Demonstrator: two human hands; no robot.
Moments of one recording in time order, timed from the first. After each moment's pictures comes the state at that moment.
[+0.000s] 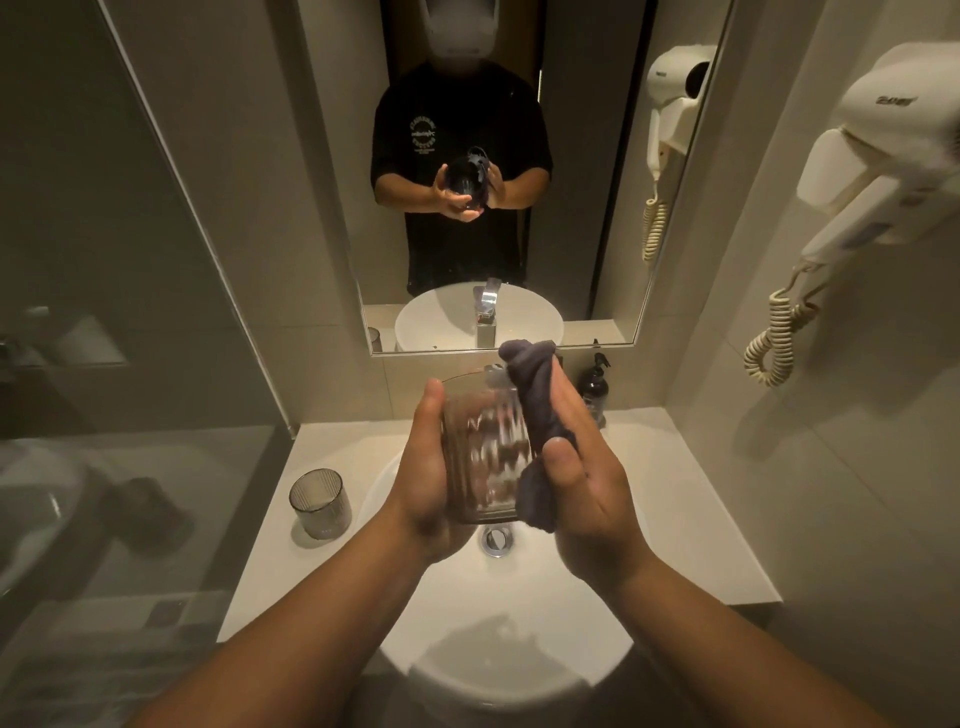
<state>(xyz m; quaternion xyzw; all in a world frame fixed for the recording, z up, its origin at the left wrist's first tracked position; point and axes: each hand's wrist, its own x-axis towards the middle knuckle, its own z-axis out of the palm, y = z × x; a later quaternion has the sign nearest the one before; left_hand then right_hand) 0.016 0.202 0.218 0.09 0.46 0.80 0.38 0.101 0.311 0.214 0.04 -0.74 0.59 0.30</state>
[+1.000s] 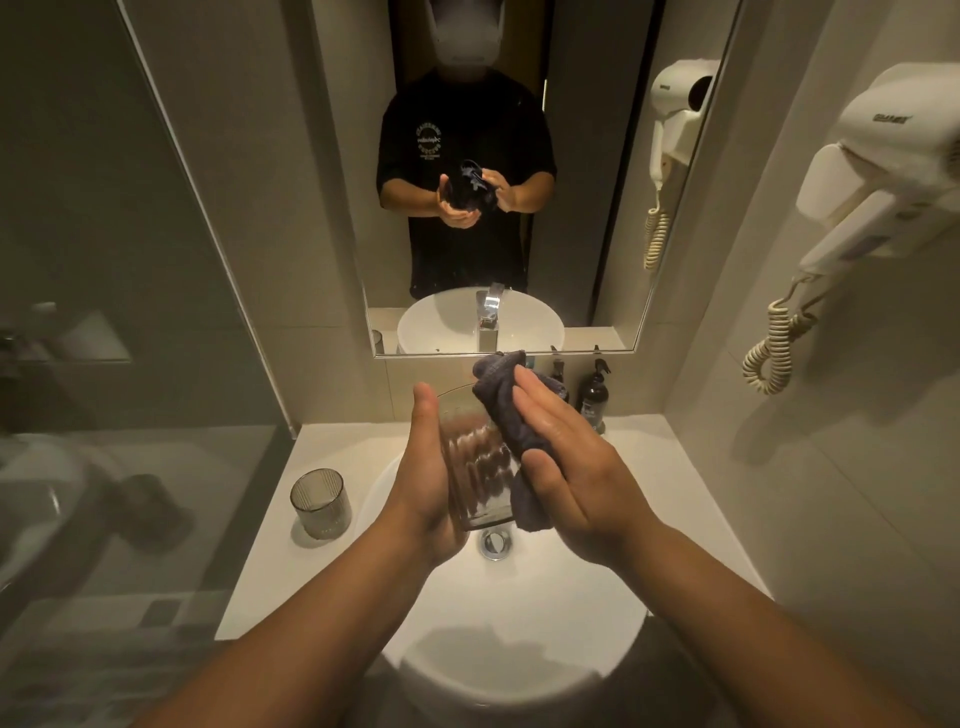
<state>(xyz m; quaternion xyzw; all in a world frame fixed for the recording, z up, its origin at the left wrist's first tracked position) 0.019 0.200 0.218 0.06 0.50 0.79 0.35 0.099 0.331 0.217 0.08 -0.90 0.32 0.30</state>
